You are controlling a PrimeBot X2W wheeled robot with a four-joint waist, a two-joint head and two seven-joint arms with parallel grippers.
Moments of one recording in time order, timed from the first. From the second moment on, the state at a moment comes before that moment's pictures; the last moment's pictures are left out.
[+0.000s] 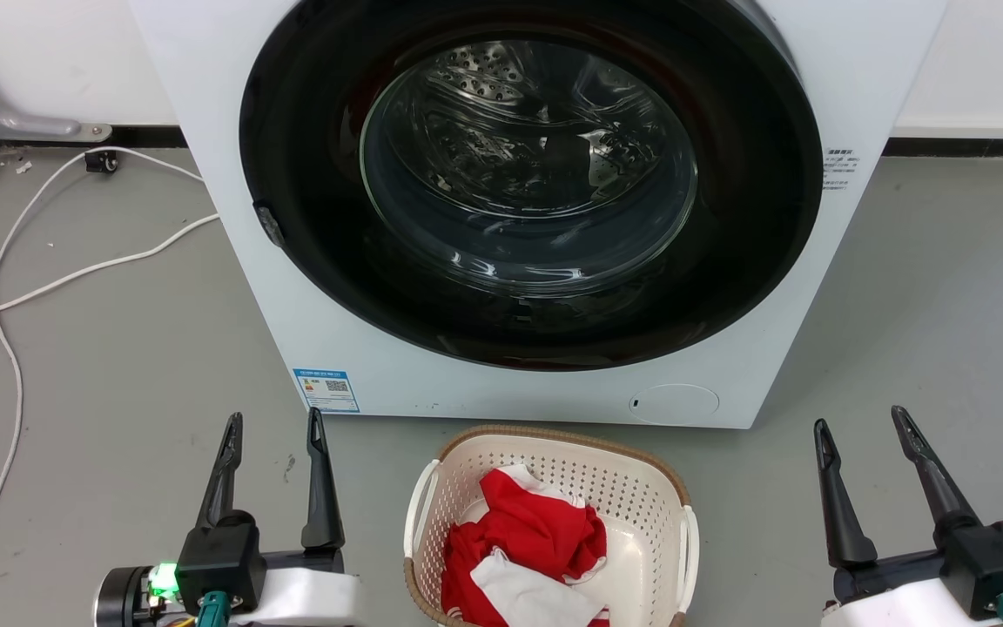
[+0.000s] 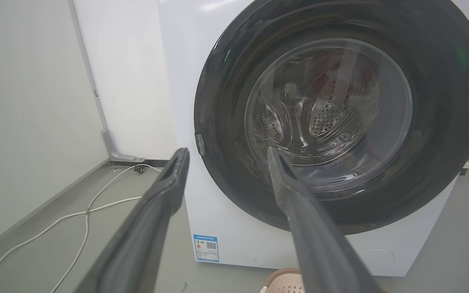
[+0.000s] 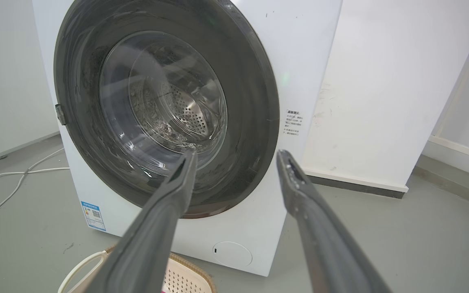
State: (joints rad) left arm 0.05 0.05 -0.10 -0.02 -0.04 0.16 -0.26; right arm 0.10 -0.05 -0.03 -0.05 -0.06 0.13 -0.26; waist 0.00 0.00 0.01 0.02
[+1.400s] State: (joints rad) left arm -0.63 0.18 -0.09 0.68 -0.01 -0.08 -0.26; right arm -0.52 -0.05 0.07 0.66 -0.26 0.13 -0.26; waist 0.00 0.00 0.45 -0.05
